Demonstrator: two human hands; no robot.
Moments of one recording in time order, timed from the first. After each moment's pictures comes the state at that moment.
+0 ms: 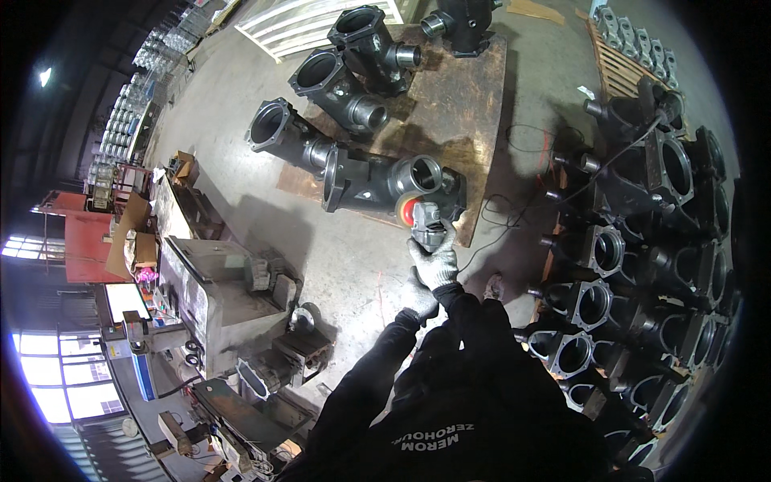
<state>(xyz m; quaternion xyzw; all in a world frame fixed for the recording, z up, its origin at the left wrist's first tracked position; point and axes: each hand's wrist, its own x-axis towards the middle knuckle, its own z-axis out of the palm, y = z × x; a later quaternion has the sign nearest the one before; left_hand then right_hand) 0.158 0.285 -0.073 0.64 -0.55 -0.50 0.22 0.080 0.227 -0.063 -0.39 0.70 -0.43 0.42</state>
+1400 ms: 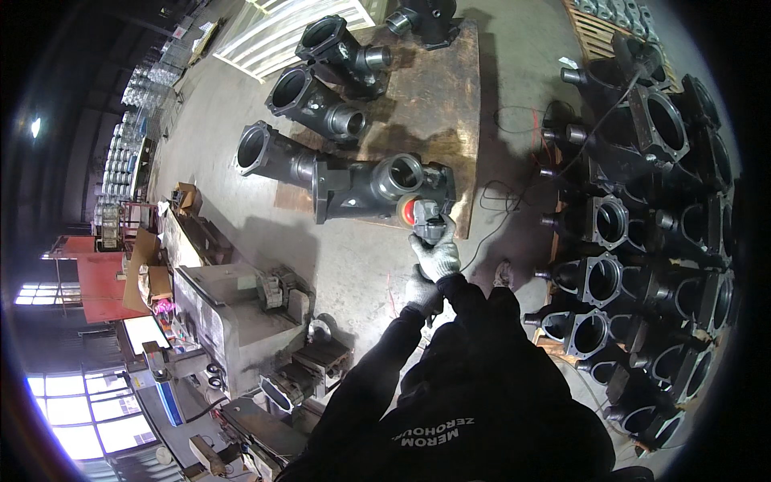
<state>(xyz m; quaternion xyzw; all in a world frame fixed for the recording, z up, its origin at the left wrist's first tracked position) 0.143 0.282 -0.094 0.72 -0.48 -0.50 0.06 0.053 0.225 -0.066 -0.33 0.71 -0.41 0.47</state>
